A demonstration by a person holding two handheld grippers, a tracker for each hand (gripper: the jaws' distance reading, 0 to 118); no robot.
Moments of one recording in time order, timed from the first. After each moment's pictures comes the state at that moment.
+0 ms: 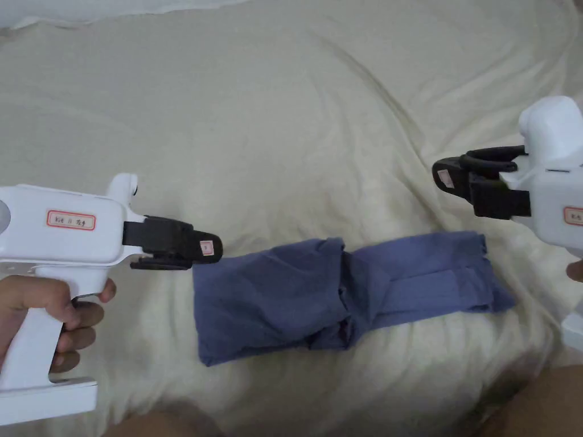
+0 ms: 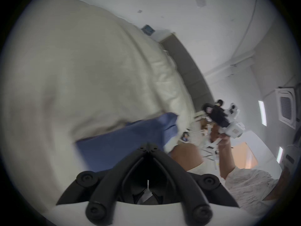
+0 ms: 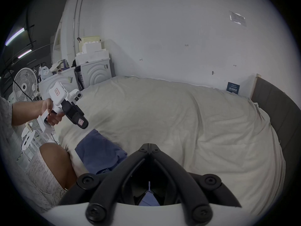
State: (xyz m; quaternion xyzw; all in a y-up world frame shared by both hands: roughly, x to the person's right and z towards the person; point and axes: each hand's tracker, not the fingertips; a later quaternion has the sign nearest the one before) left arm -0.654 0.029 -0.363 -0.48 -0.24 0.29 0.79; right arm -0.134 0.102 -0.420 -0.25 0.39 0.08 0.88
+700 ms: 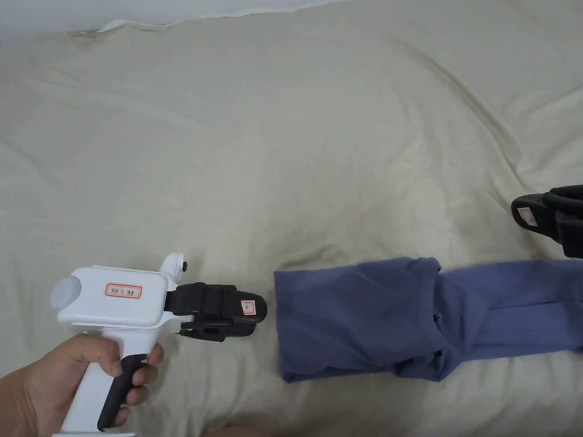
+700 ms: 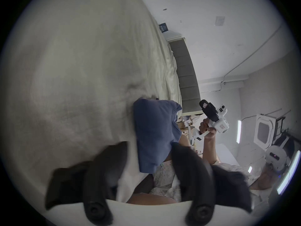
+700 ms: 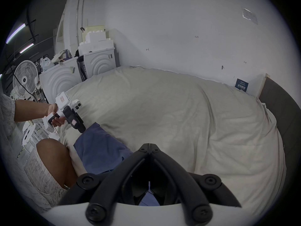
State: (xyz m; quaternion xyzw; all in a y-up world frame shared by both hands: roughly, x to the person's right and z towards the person) left arm -0.722 -0.094 -0.348 -0.49 -0.32 0.45 0.67; right arm -0.164 0.083 -0.437 -0.28 0.40 0.11 0.87
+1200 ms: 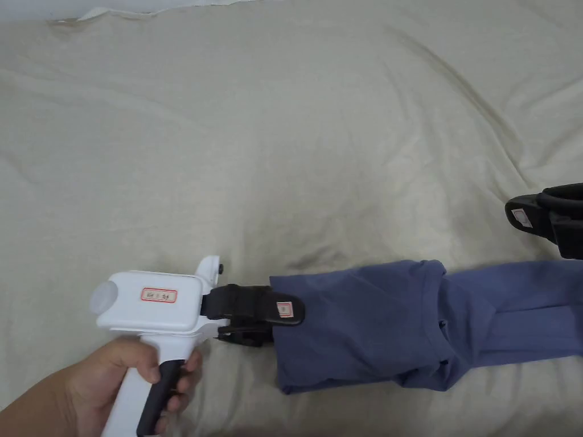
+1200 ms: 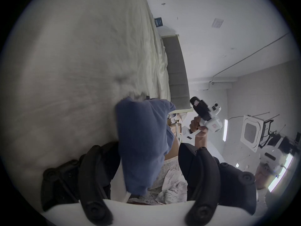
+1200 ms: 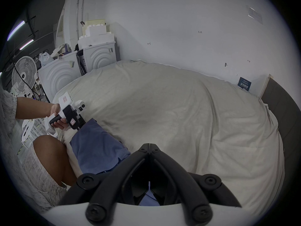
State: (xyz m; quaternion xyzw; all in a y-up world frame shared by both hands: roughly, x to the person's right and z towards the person) left arm -0.672 -0.116 -0.376 -0.48 -0.37 0.46 0.64; right arm -0.181 0.077 -0.445 -0.30 0.40 0.13 0.86
